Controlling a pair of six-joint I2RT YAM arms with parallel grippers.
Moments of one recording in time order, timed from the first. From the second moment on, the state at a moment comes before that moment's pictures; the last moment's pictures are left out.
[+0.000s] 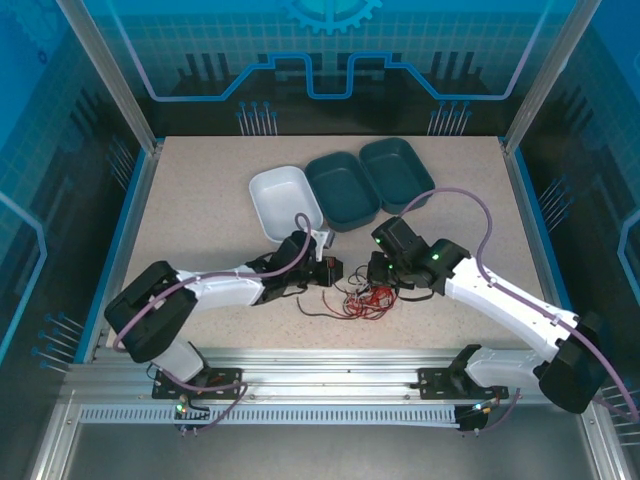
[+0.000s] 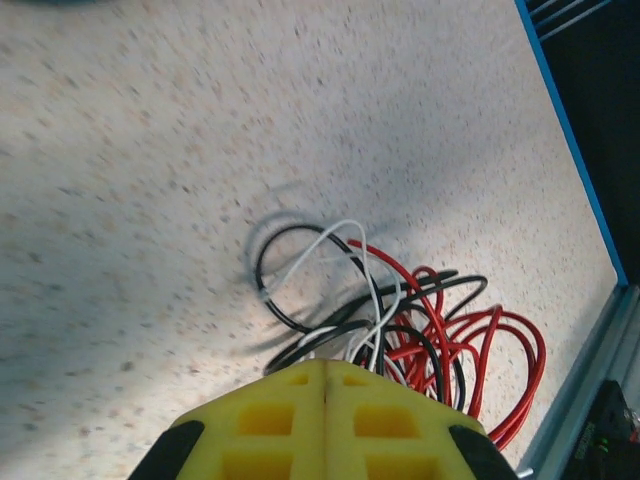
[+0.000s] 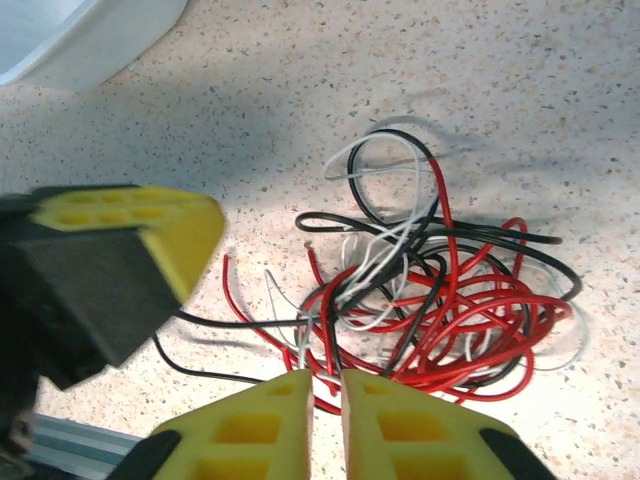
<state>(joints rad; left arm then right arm) -0.74 1.55 0.72 0.23 0.22 -0.69 0.73 1.20 0.97 -0.84 0.03 0.87</state>
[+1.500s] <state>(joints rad) -0.72 1.59 0.72 0.21 0.26 -0.64 0.79 1.24 0.70 -0.59 0.03 1.06</state>
